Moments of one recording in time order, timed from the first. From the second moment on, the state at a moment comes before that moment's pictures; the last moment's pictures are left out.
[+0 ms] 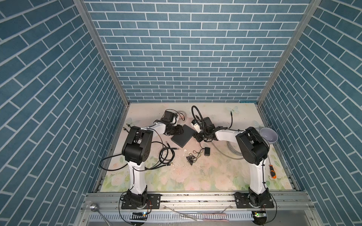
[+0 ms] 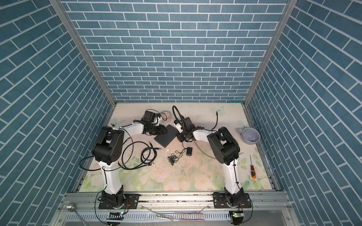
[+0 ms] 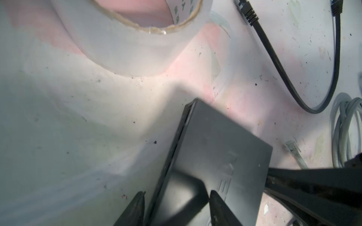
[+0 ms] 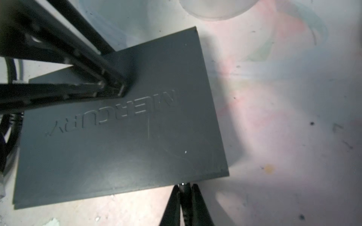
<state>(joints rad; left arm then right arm) -0.32 2.00 1.28 -0.29 0.36 -0.28 0.63 2.06 1.28 -0.13 -0.26 -0.04</state>
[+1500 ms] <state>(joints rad) -0.36 2.09 1.37 -0.22 0.36 -0.34 0.62 2.03 1.26 -0.16 -0.23 -0.18</state>
